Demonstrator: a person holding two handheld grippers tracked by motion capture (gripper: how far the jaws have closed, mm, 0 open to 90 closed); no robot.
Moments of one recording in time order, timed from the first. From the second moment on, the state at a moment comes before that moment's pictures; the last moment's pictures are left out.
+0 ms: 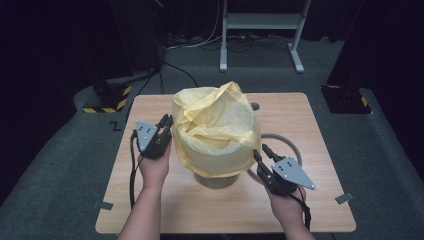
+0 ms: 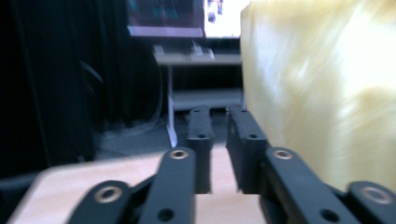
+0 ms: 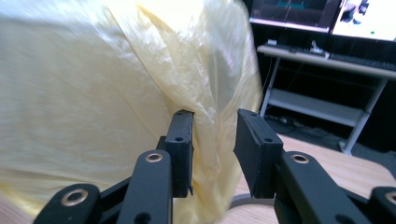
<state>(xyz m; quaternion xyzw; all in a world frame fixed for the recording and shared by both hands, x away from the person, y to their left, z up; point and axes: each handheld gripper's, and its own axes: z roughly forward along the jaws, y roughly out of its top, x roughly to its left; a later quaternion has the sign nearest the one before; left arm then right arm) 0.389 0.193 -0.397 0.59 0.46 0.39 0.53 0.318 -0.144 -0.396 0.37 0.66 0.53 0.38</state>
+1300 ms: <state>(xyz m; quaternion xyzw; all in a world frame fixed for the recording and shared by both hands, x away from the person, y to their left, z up) 0.288 0.152 -0.342 0.55 0.36 0.45 0.60 0.332 -0.168 -0.418 0.38 0.67 0.51 0.39</state>
